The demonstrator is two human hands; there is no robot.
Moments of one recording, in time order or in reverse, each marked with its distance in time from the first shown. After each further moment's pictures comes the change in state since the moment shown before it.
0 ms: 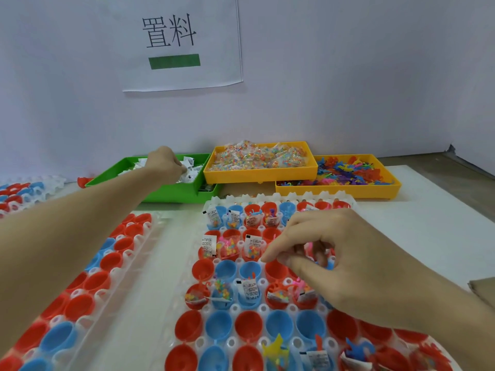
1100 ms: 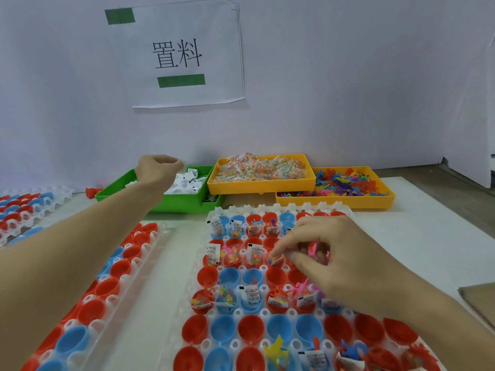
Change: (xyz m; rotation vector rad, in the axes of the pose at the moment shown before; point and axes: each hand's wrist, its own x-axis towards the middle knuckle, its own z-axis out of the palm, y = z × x) left_hand -0.015 -0.003 -0.013 -0.582 0.251 -0.099; right_hand 0.000 0.002 -0.004 0.009 -0.020 0.144
